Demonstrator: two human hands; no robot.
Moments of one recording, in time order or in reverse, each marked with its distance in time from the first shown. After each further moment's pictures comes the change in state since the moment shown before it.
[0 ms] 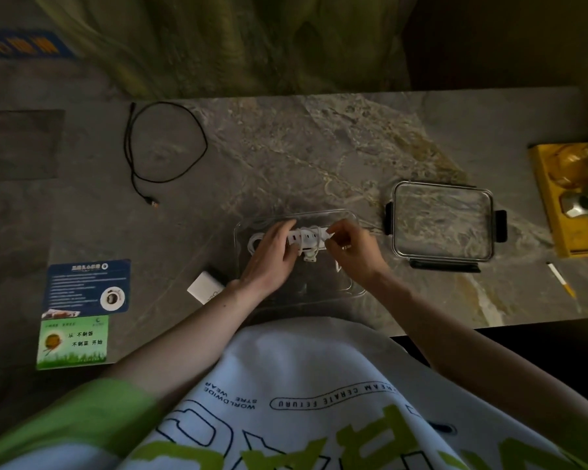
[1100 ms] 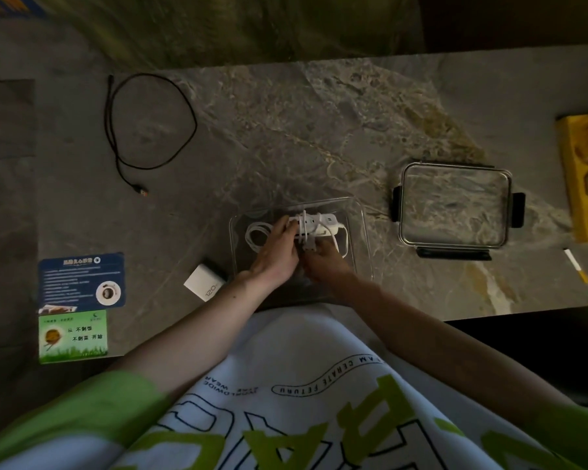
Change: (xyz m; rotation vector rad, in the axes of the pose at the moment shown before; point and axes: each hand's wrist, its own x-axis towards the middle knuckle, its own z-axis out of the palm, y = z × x) left_hand 0.023 -0.009 0.024 0.101 -0.164 -0.085; right_hand 0.007 0.005 0.064 0.465 -0.243 0.386
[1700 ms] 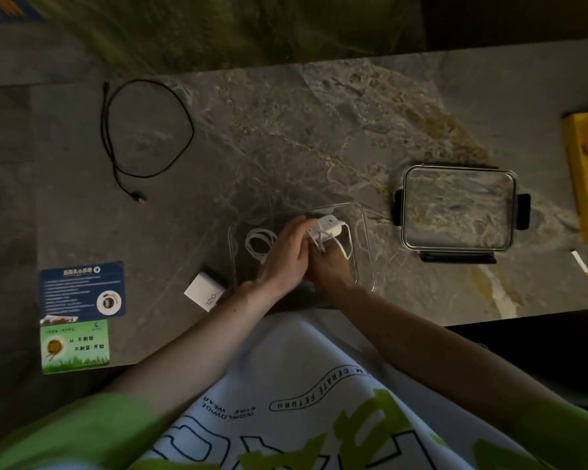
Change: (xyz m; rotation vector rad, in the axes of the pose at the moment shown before) left_hand 0.004 0.010 0.004 -0.175 0.064 0.066; right_hand 0.020 0.015 0.005 -0.042 0.241 0.036
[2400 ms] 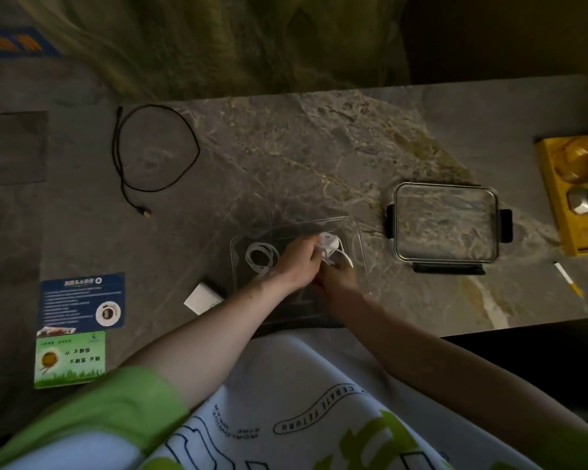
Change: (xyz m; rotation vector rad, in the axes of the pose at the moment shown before) left_hand 0.006 0.038 -0.006 0.079 -0.148 -0.083; right_hand -0.007 0.010 -0.004 0.534 0.076 0.154
